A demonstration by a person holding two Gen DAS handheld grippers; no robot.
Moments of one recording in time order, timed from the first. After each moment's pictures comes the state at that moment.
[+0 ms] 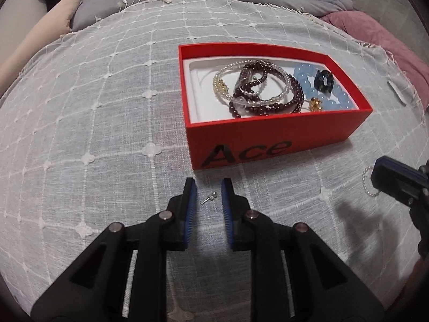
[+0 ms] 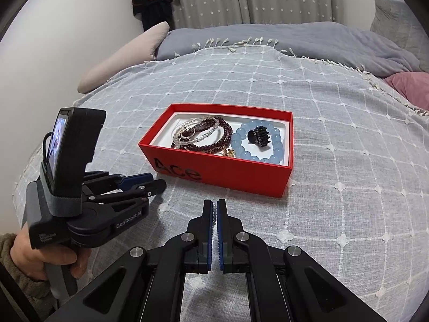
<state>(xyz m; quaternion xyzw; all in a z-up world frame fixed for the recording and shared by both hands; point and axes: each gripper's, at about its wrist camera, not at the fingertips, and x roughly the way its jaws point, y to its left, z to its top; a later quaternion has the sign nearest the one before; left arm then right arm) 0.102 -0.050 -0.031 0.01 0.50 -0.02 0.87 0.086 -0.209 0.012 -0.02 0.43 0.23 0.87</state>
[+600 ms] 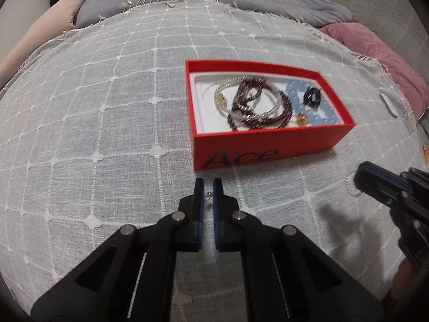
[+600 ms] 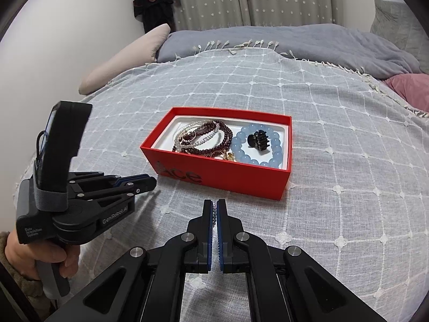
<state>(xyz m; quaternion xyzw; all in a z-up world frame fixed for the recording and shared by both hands) 0.092 -0.039 -0.004 -0.03 0.49 -0.04 0.87 0.086 -0.213 0.018 -0.02 0.43 0.24 0.87</state>
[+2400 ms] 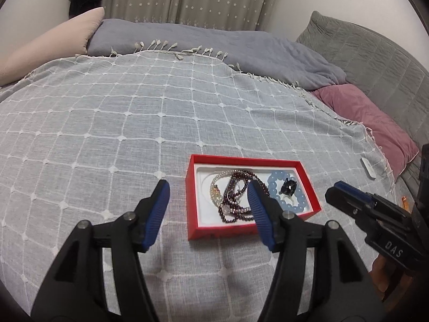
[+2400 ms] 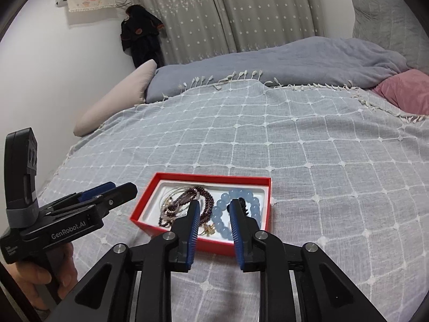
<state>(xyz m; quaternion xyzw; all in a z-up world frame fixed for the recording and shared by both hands) 0.105 -0.014 0.050 -0.11 0.38 -0.04 0.92 0.133 -0.233 0.056 0.05 0.37 0.22 0.90</state>
